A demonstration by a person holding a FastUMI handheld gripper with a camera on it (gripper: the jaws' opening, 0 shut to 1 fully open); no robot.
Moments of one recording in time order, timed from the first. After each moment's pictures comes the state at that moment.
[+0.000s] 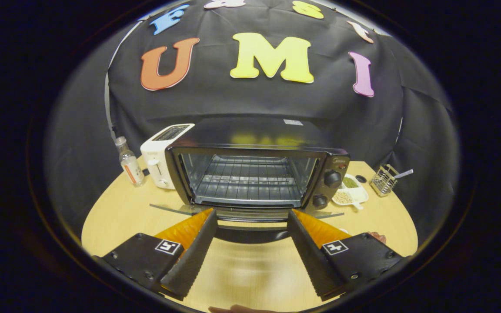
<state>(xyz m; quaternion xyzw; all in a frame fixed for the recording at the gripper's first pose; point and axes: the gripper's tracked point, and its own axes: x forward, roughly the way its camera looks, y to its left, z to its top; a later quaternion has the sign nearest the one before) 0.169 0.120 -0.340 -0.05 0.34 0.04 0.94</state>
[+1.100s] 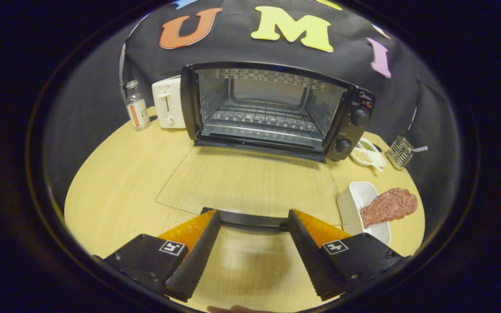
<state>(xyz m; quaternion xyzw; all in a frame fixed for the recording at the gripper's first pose) 0.102 0.112 -0.445 -0.09 0.42 0.07 0.90</state>
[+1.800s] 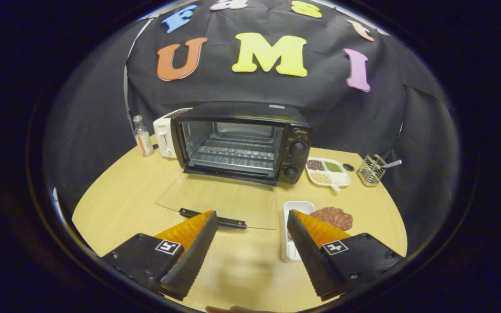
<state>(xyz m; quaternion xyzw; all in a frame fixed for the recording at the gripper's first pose) 0.087 0.009 -0.331 -0.06 0.35 0.09 0.93</state>
